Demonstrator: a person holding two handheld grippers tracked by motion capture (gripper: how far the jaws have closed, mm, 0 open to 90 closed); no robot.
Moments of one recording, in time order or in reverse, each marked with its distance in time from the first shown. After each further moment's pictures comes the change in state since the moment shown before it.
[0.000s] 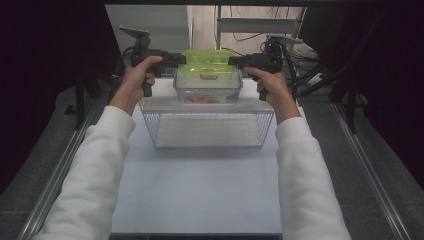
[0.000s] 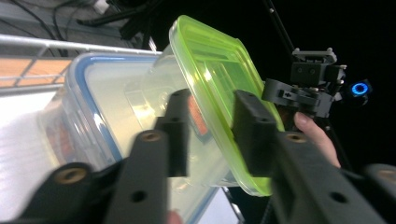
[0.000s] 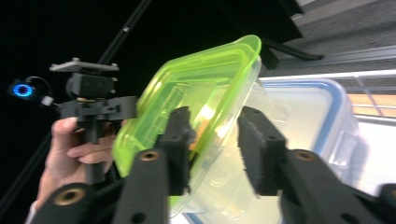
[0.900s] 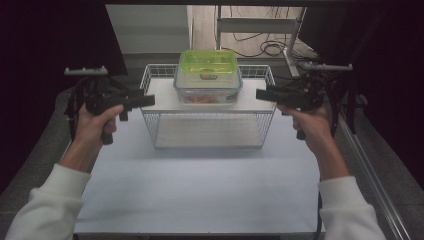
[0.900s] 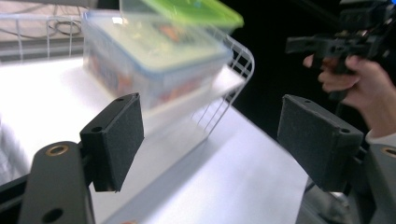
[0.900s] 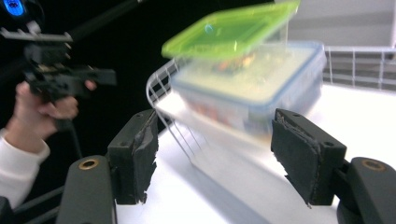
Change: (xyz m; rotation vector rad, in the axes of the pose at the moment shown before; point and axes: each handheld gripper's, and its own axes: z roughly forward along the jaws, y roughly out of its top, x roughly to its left) left arm -0.046 -0.137 -0.102 -0.084 0.144 0.475; right arm 0.045 -0.090 -0.112 -0.055 -0.071 -0.414
